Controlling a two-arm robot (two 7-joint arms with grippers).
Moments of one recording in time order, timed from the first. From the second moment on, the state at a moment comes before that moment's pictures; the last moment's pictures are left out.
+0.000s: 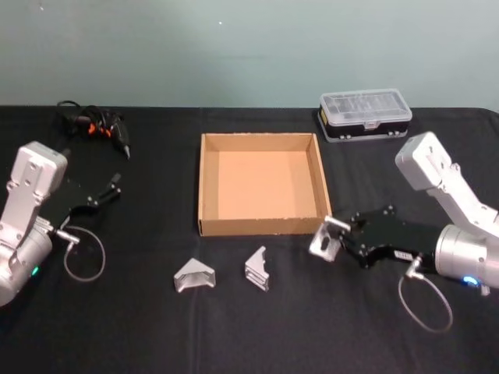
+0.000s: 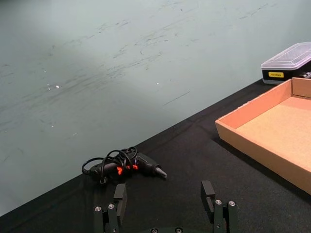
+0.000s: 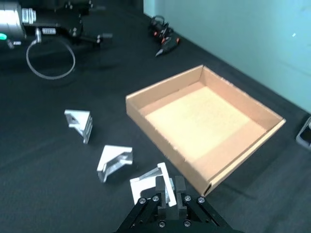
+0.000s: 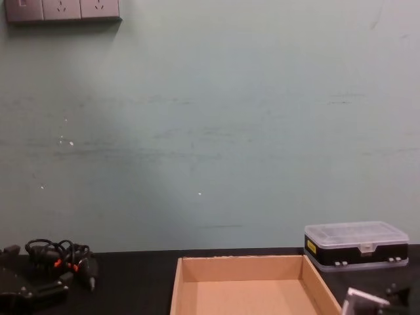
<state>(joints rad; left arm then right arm) -0.20 0.60 0.45 -1.41 -0.25 -0.12 0.03 0.22 0.76 -0.46 -1.73 0.42 0.32 0.49</state>
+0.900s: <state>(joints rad) -0.20 0.60 0.45 -1.41 -0.25 -0.12 0.03 0.39 0.53 -0.47 -1.52 0.29 0.33 0.43</state>
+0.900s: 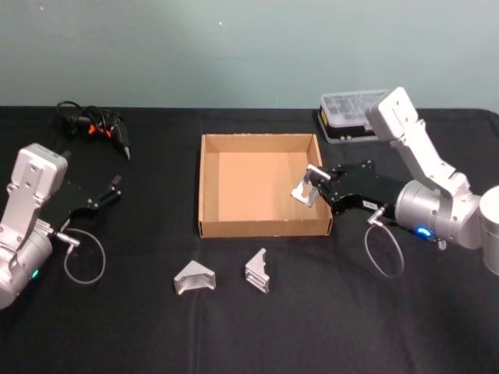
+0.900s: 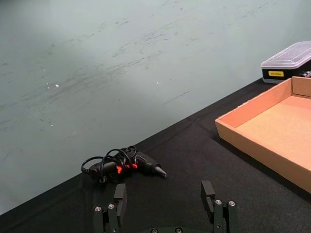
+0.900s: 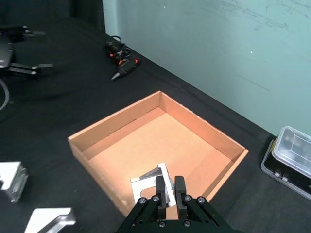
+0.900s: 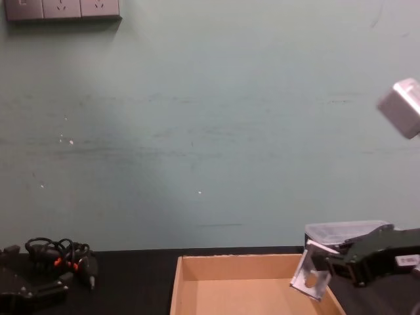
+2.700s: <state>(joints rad) -0.20 0.60 0.45 -1.41 -0.25 -0.12 0.03 0.56 0.33 -0.49 -1.16 0.13 0.30 0.47</state>
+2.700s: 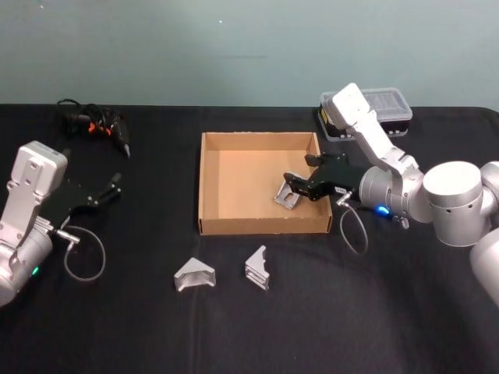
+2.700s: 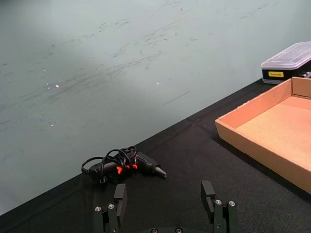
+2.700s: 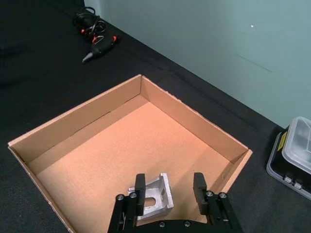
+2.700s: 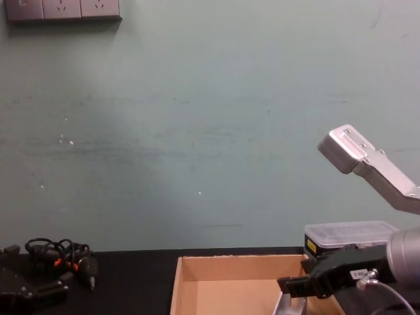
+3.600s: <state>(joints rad) -0.20 0.60 0.45 -1.41 -0.25 -0.12 0.03 0.34 0.42 -0.34 -1.49 0.25 0.26 0.42</state>
